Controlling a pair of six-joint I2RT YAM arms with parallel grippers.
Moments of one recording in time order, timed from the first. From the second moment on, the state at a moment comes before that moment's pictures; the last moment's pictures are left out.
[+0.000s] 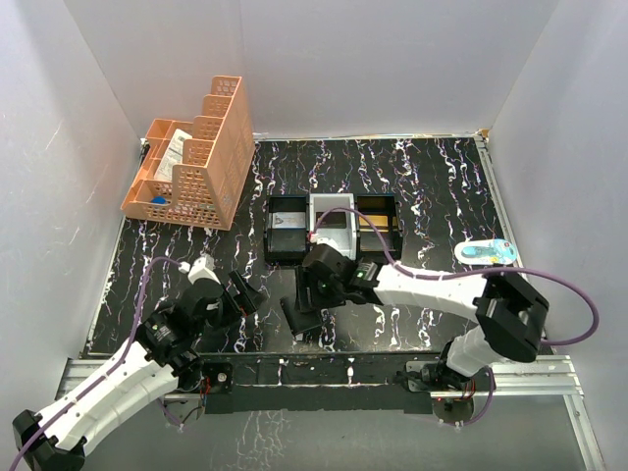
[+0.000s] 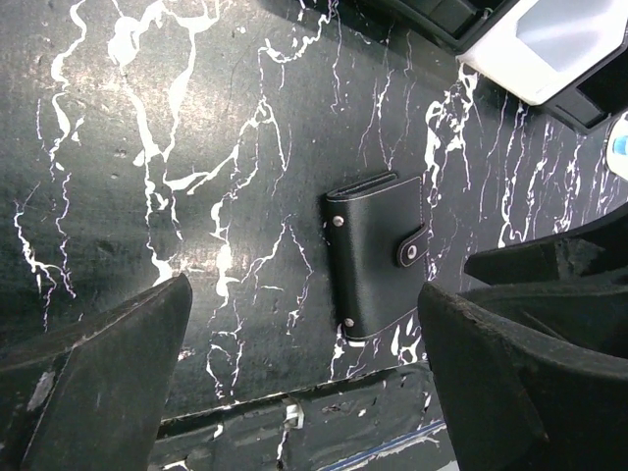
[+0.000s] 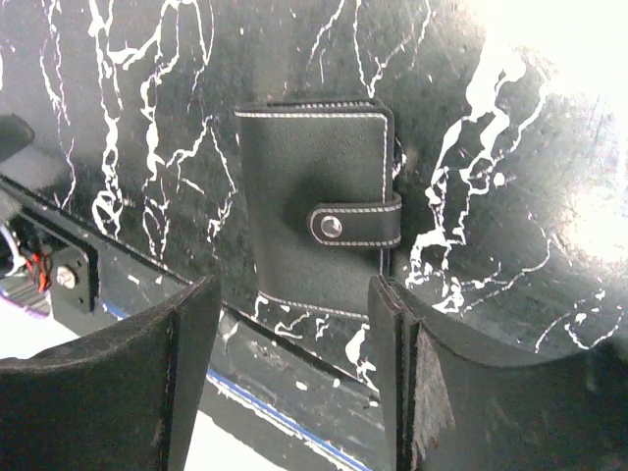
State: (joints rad) left arm -0.74 0.46 0.36 -0.62 -0.20 -1.04; right arm 1.03 1.46 0.91 -0.38 0.00 0.83
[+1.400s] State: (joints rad) left arm -0.76 0.93 0.36 -0.29 -0.01 -0.99; right arm 1.12 1.72 1.10 -0.54 0.24 0.74
